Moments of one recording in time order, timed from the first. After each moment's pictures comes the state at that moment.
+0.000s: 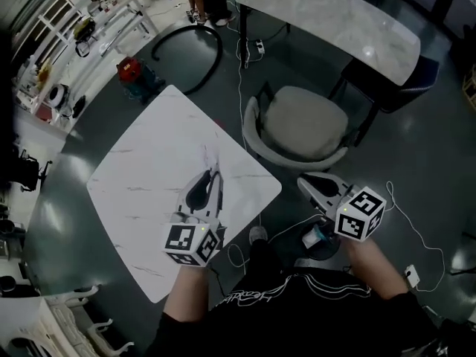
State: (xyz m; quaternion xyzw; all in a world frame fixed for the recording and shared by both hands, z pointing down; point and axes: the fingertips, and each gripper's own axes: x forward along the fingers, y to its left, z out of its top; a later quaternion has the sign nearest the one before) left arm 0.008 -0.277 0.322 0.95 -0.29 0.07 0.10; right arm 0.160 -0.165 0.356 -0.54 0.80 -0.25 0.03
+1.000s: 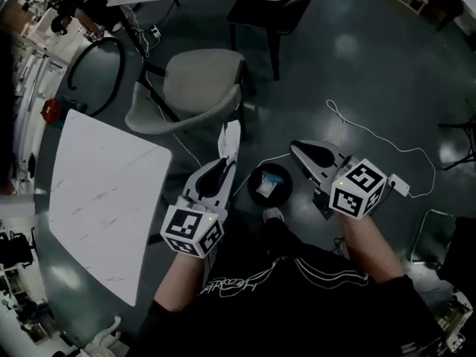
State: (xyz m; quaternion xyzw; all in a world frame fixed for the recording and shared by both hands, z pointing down) left arm 0.212 0.013 0.399 0.98 0.00 0.17 0.13; right arm 0.306 0.106 0.396 -0.70 0.66 -0.25 0.07
